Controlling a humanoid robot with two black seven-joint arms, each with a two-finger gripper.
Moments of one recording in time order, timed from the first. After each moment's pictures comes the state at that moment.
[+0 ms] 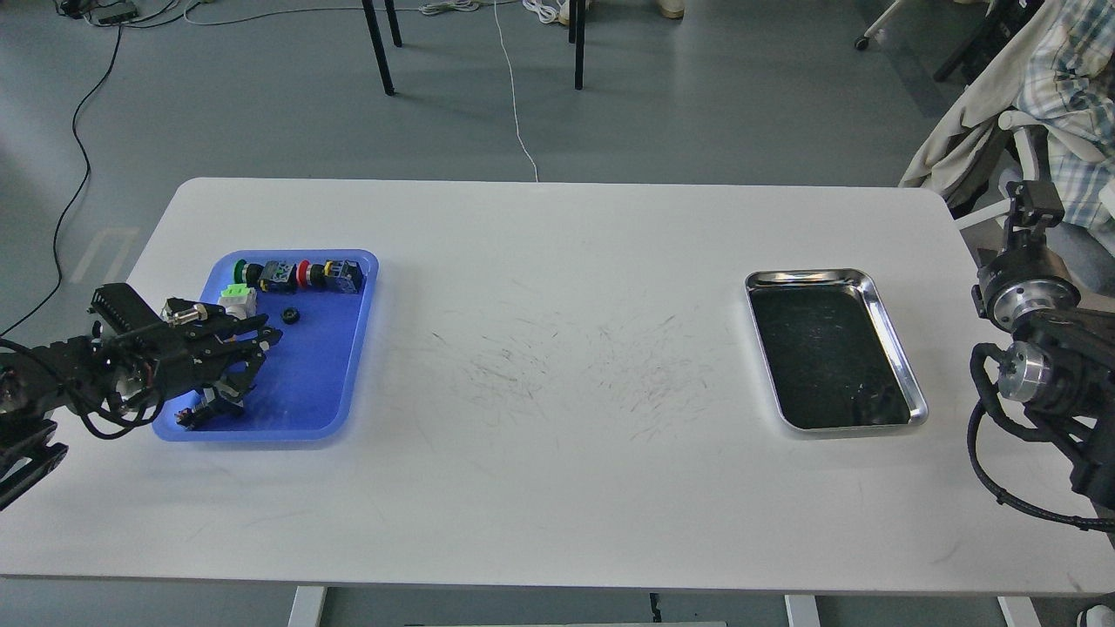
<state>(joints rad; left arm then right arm) -0.70 0.66 -0.25 -0.64 2.13 0.35 -0.49 0.73 -0.55 0.39 0.70 -0.05 -0.31 0.36</state>
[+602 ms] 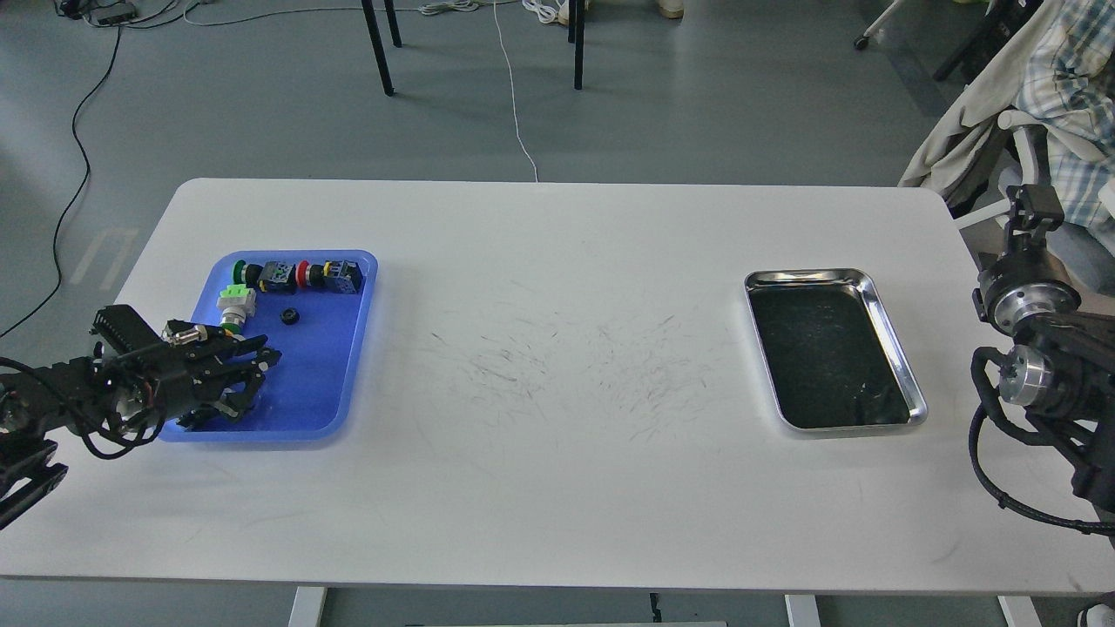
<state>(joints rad) -0.67 0.65 -0.22 -0.64 2.11 0.36 -0.49 0.72 -0.55 0.39 0.70 -0.05 -0.31 0.36</state>
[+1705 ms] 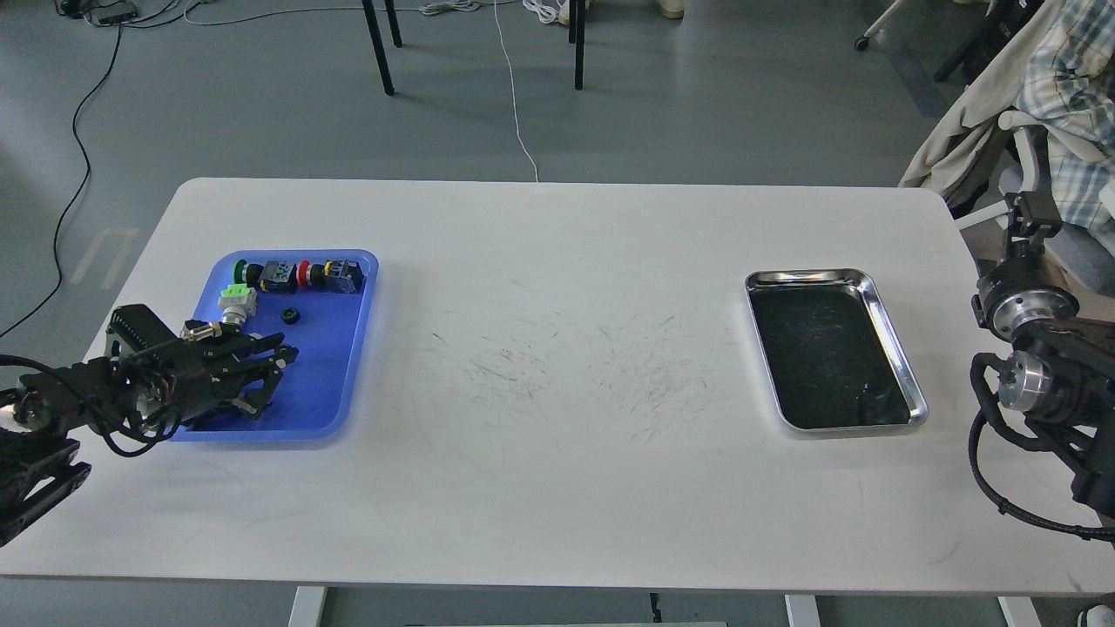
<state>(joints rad) -0.67 0.62 -0.22 -0.63 2.06 0.36 -0.49 0.71 -0.55 0.39 0.70 -0.05 -0.31 0.36</state>
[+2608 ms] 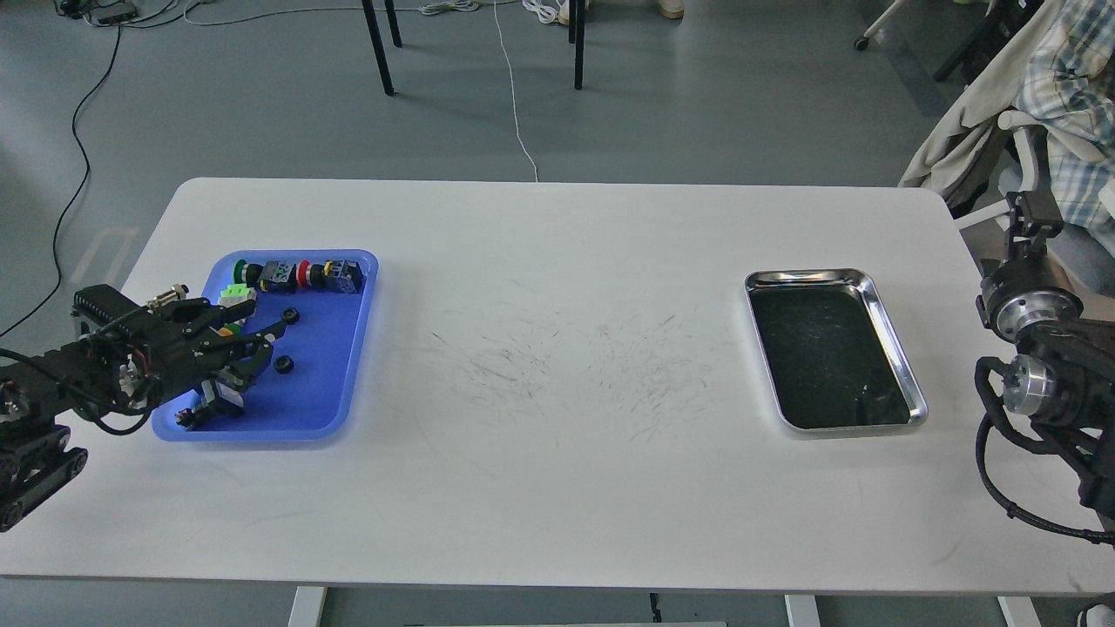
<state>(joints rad) -0.69 0.63 -0.22 -0.62 1.79 0.35 -0.49 0.70 -0.56 0.39 0.71 -0.10 -0.31 0.37</state>
